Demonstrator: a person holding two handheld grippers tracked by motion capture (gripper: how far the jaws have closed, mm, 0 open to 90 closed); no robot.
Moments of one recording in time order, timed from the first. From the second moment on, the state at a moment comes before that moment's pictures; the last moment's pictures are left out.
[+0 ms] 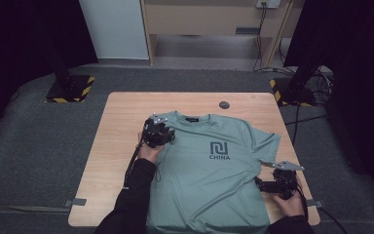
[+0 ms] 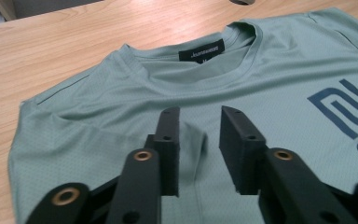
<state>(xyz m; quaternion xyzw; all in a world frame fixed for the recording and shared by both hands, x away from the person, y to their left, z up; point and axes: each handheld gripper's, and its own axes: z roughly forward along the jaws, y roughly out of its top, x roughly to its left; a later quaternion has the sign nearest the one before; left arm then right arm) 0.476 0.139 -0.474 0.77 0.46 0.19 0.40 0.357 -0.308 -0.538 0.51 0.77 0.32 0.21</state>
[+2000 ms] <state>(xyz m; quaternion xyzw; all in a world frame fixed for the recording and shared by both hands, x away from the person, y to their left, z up) 0.322 0.264 -0.521 0.74 0.55 0.23 0.32 0.340 -0.315 -0.521 0.52 0.75 0.36 0.21</state>
